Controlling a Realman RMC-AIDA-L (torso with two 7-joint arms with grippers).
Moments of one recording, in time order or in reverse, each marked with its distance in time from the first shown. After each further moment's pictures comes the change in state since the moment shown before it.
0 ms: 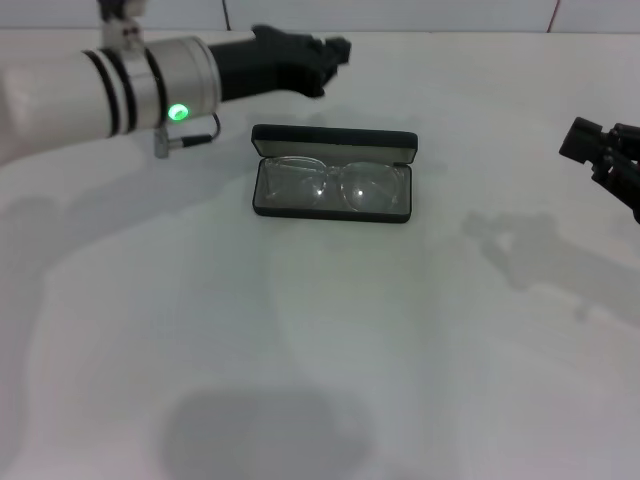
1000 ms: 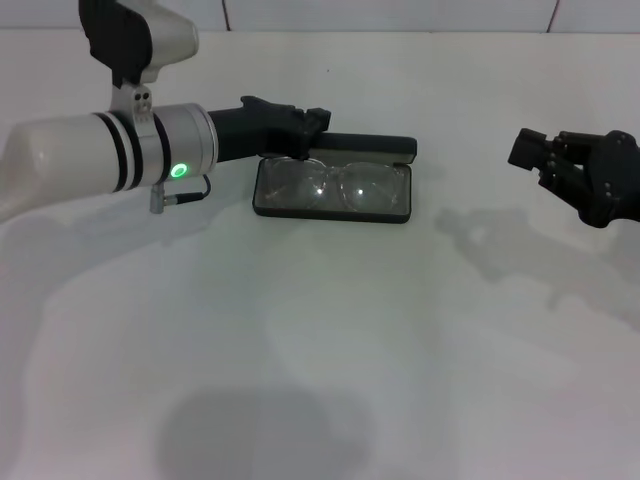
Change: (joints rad) left arm 0.021 -0.003 0.057 -0.112 -0.002 -0.089 0.013; right arm 0.085 0.014 -0.002 0.063 -0.075 0.068 0.000
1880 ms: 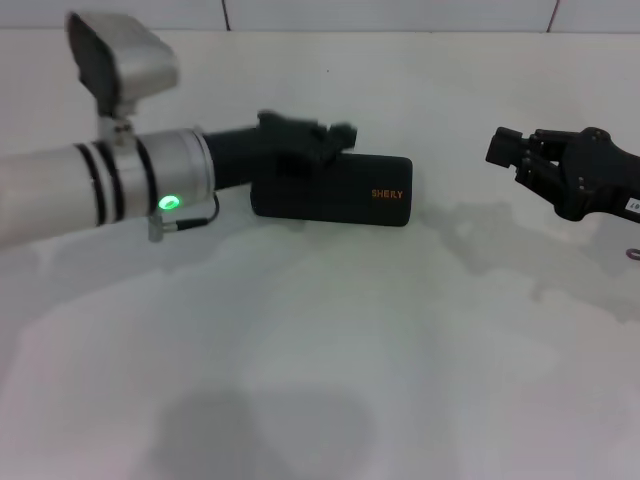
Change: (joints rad) left arm 0.169 0.001 0.172 0.186 -0.154 0.137 0.020; right arm 0.049 0.000 -0.023 0.043 -0.002 0.040 -0.002
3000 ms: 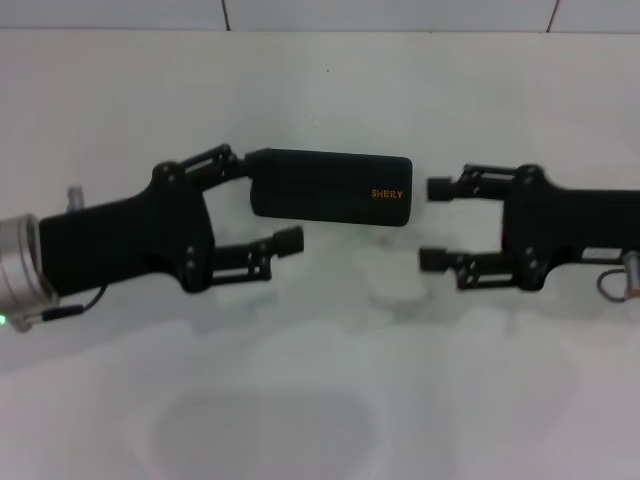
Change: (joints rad) left arm 0.301 0.047 -0.205 0.177 -0.029 0.651 0.263; right arm 0.043 0.001 -0.138 -0.164 -0.157 -0.077 -0.052
